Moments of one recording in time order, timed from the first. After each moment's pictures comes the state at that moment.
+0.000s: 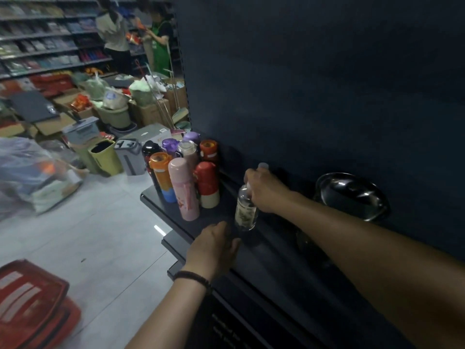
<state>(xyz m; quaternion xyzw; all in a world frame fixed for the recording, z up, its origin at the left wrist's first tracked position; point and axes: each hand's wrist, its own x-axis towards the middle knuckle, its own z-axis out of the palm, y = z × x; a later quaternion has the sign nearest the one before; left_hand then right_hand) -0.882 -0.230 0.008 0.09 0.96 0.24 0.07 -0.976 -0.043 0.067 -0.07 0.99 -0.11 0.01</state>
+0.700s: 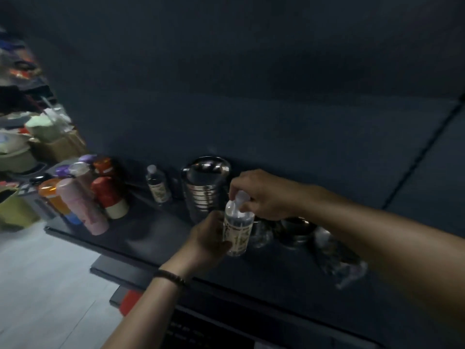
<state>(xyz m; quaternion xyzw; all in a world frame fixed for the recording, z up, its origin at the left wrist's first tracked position) -0.714 -0.035 0.077 0.27 0.87 0.38 0.18 -0.657 0.170 0.197 -0.09 0.98 -0.16 0.04</state>
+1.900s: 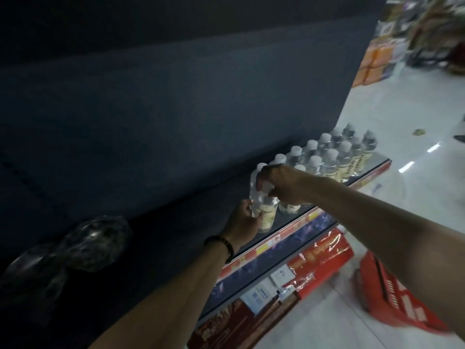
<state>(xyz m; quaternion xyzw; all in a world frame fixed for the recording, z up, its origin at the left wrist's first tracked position) -0.145 0.519 0.015 0.44 0.64 0.37 0.51 0.002 0.617 0.102 0.41 0.91 -0.11 0.04</state>
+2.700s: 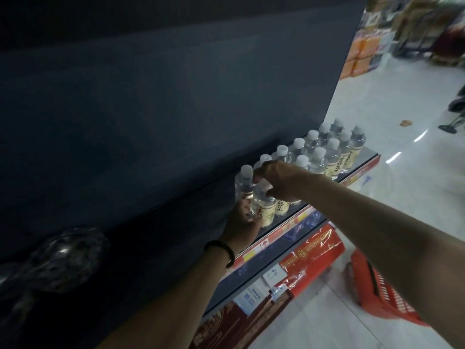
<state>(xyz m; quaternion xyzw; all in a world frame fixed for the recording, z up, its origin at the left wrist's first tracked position) -0.111 0.555 -0.012 0.50 0.64 0.34 0.48 0.026 0.642 0.102 0.45 0.89 -0.06 0.07</state>
